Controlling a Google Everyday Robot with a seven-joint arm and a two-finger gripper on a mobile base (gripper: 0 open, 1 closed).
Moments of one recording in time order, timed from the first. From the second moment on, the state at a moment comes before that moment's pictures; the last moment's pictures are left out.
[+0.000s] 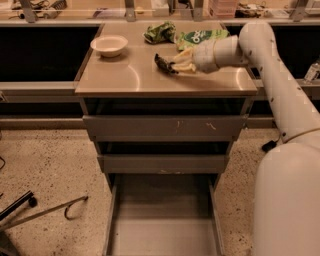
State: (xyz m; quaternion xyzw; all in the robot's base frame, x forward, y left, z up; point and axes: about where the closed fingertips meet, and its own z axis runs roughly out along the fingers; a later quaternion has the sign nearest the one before) arm 0.803 -0.075 0.851 -0.67 0.51 0.10 0.53
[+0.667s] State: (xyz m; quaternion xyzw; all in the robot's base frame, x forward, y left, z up) arm 0.787 -0.053 0.814 -0.68 0.51 0.13 0.51
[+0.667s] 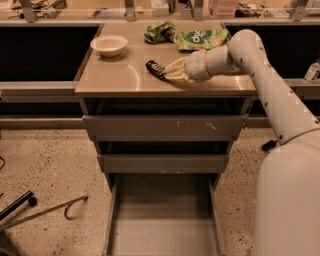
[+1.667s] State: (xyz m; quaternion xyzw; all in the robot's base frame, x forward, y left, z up) arm 0.787 -0.053 0.814 -0.68 0.51 0.13 0.51
